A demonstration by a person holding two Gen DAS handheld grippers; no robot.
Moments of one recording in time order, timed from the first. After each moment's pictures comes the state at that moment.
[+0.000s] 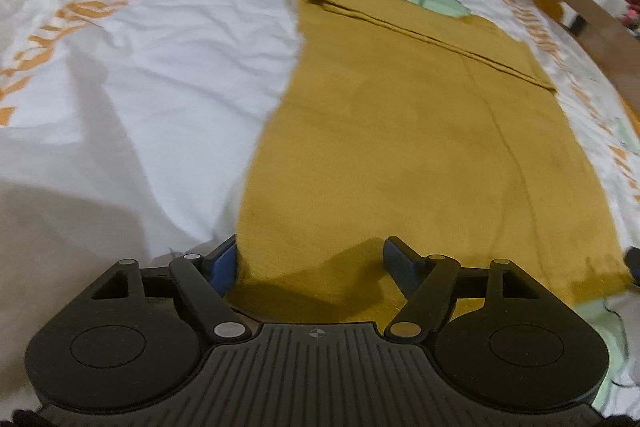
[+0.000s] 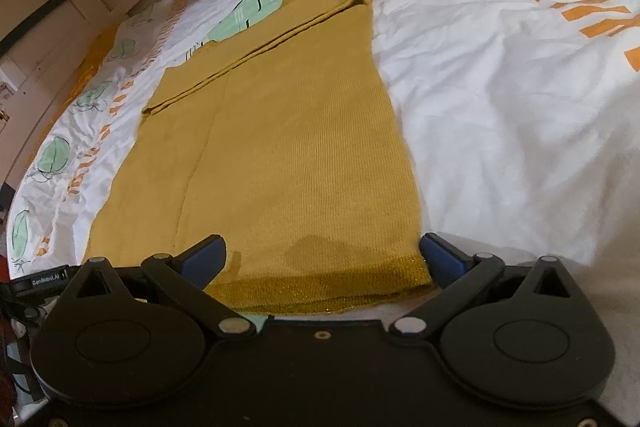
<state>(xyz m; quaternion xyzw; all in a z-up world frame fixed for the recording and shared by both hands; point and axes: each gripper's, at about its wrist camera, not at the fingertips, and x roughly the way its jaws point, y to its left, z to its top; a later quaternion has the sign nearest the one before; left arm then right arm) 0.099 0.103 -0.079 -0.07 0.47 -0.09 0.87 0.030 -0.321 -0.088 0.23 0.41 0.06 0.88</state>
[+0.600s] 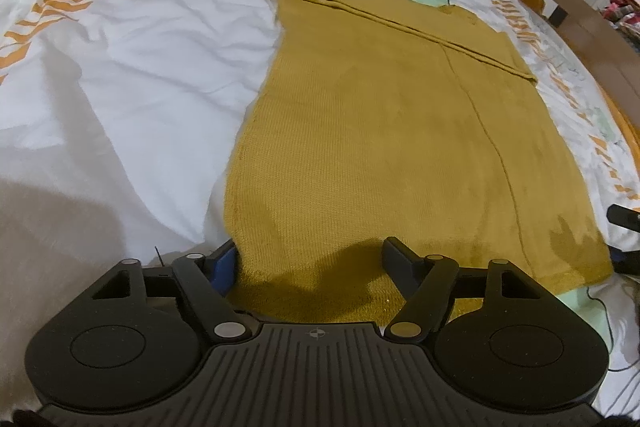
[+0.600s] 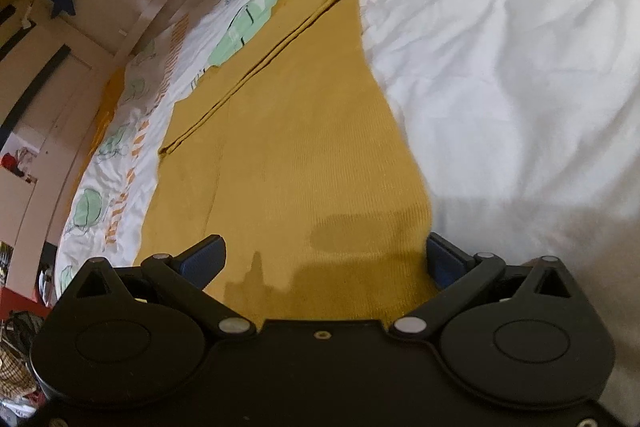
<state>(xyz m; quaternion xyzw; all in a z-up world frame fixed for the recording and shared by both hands) 0.102 0.104 -0.081 -0.08 0.48 -0.12 0.87 0.052 -0.342 -0.099 0.33 0.41 0.09 0.84</state>
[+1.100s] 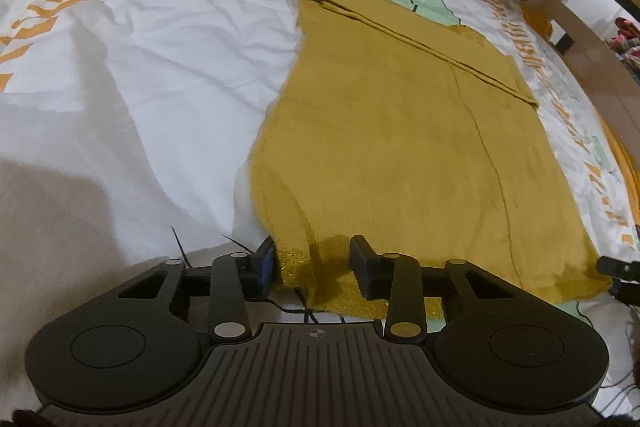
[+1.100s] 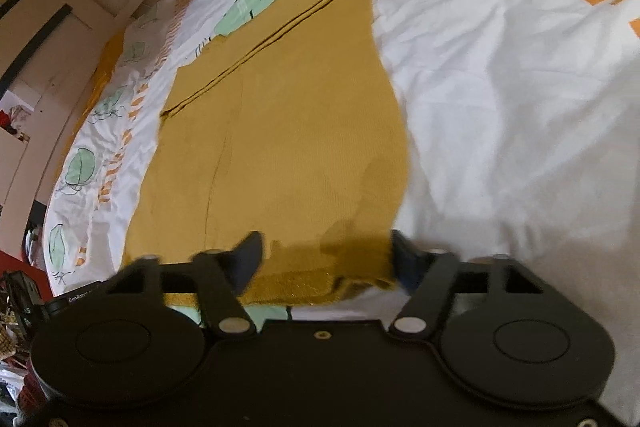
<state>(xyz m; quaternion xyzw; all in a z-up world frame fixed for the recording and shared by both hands) 0.097 0.117 -0.078 -0.12 0.48 -0.10 0.86 0.036 -0.344 -0.081 0.30 0.44 0.09 0.84</state>
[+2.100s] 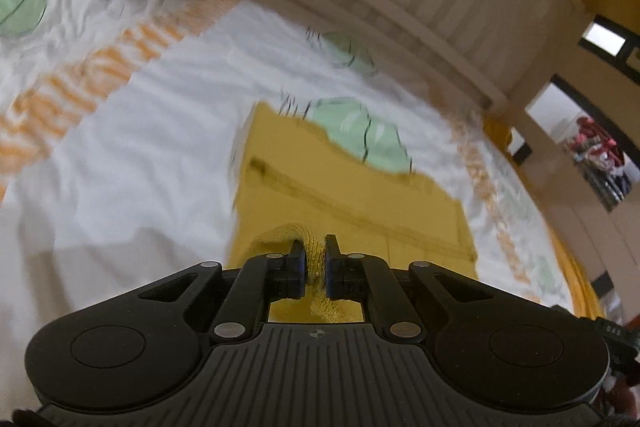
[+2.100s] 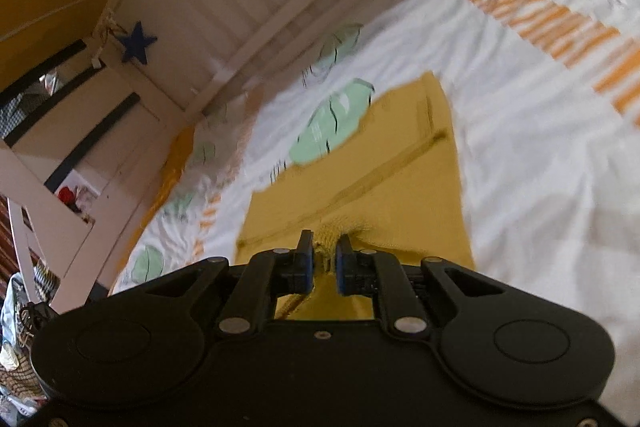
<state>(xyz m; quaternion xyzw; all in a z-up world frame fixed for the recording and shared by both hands) 0.182 0.119 0.011 -0.21 0.34 -0.13 0.91 0.115 -0.369 -0.020 0.34 0.27 0.14 0.89</state>
